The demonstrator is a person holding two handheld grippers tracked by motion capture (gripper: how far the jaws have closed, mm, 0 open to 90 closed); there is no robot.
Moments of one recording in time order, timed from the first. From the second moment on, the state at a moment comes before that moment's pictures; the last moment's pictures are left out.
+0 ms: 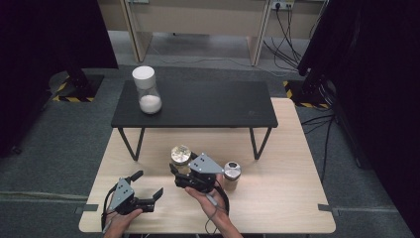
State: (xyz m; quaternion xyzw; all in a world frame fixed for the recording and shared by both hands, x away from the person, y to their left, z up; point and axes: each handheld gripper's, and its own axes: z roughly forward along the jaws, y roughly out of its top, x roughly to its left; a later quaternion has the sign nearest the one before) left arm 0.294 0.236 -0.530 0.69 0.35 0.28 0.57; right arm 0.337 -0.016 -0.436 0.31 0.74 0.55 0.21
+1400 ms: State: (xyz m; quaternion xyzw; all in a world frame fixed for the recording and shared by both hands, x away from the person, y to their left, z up) left arm 0.294 0.236 -0.530 0.69 0.35 0.28 0.57; right arm 0.347 -0.020 -0.378 0.29 0.75 0.56 0.17
